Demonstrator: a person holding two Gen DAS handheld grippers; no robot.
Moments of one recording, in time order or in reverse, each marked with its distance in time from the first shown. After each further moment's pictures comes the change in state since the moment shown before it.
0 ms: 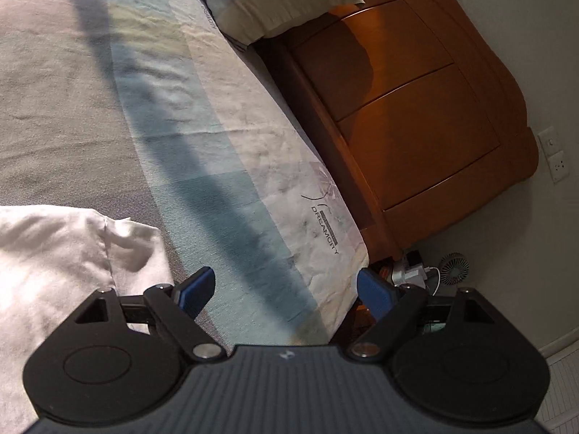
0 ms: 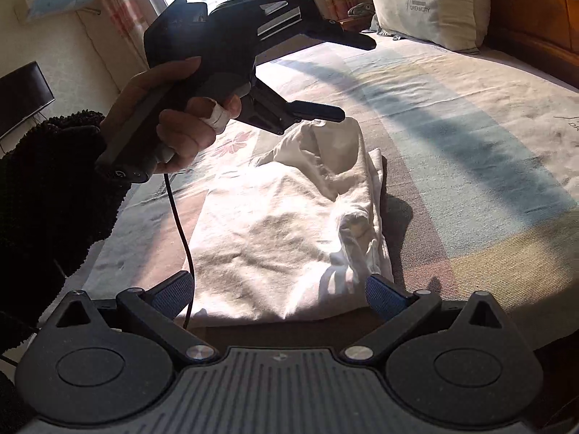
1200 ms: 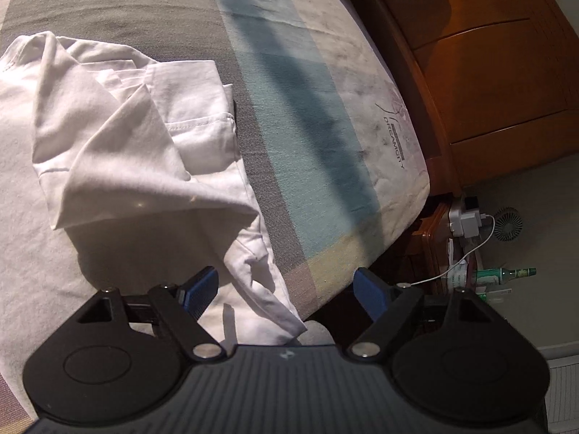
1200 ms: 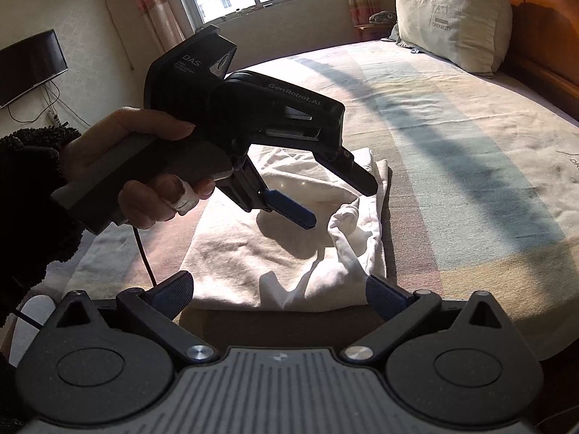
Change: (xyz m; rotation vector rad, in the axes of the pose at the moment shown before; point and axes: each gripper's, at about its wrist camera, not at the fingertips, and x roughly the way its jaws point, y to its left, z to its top) left arm 0.001 0.018 -0.067 -0.169 0.212 0.179; right arm -0.016 0.014 0.002 -0.118 0.024 -0.013
